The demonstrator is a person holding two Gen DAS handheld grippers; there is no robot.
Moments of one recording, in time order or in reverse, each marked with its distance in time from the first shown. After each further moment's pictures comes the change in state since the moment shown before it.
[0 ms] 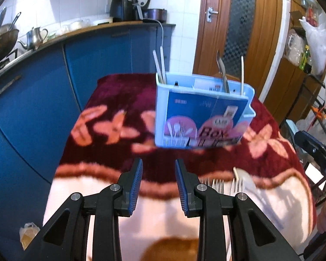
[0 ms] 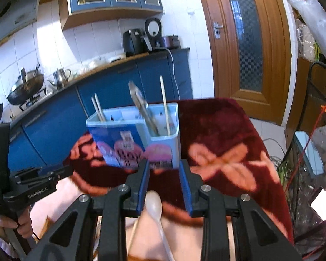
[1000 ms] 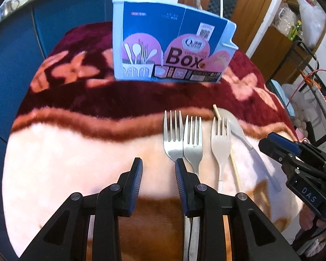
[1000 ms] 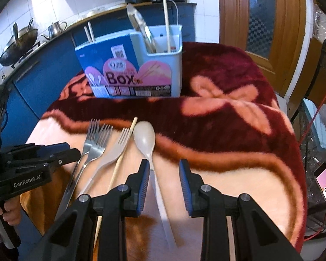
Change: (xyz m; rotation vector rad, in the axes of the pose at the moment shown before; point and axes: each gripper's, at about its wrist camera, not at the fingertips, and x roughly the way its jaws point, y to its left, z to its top) left arm 0.044 -0.030 -0.049 0.027 0.282 -0.148; right arm 0.037 -0.001 -0.058 -0.063 0.321 -0.014
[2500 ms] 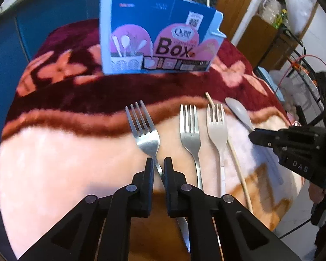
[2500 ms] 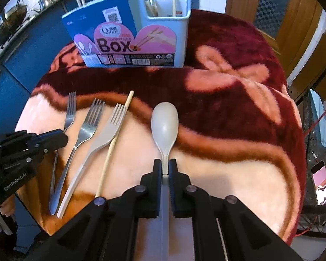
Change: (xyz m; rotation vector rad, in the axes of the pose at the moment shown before) left arm 0.004 0.009 -0.005 0.094 0.041 -0.091; right arm 0.026 0.007 0.017 -0.037 0.269 -0.038
